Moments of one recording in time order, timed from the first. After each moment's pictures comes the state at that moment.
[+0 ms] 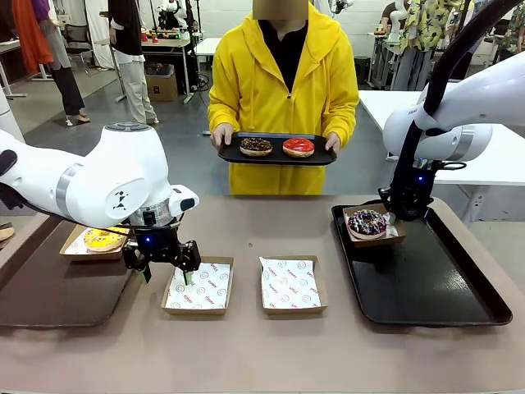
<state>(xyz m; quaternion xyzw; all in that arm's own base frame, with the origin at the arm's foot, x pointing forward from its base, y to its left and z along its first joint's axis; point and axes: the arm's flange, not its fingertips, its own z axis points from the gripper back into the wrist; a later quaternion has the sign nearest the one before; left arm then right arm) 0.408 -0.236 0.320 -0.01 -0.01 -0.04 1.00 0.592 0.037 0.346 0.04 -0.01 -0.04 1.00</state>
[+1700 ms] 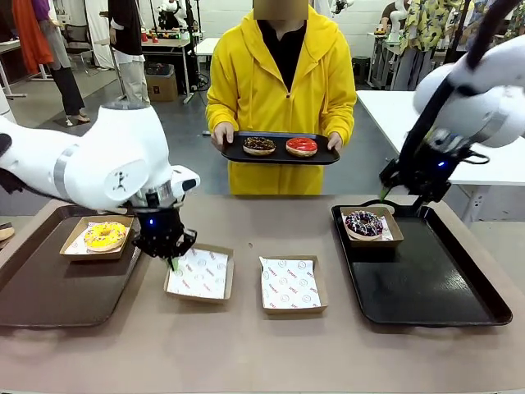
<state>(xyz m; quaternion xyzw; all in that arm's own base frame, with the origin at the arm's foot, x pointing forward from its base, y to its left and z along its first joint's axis) 0.423 -0.243 0.370 -0.03 -0.03 -0.01 1.00 0.545 -0.004 0.423 0.23 -0.05 -0.03 0.97</state>
